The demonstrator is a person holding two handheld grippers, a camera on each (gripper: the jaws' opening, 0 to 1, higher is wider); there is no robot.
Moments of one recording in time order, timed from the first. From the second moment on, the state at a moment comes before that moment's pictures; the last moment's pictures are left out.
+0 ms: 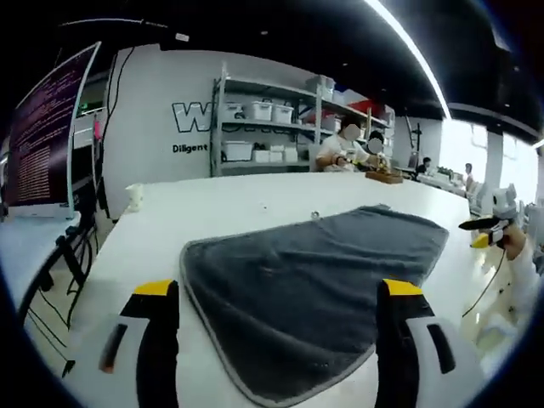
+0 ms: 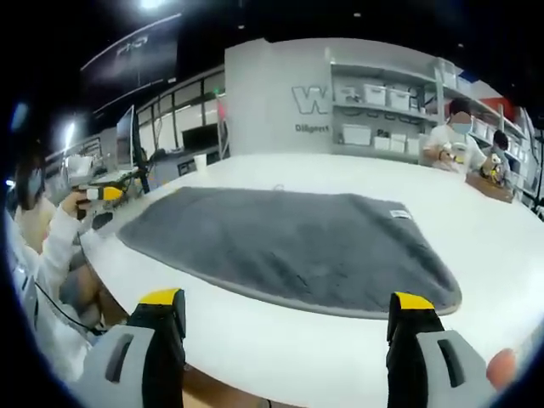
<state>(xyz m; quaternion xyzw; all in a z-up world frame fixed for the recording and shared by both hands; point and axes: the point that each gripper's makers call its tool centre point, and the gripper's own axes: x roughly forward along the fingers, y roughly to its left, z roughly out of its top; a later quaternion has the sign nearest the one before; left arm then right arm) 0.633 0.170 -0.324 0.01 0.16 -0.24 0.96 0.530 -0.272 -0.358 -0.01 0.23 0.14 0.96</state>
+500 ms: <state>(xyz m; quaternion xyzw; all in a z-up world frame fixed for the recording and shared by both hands) 0.582 0.147 -0.354 0.01 0.19 -0.27 0.94 0.537 -0.282 -0.340 0.00 0.22 0.15 0.96</state>
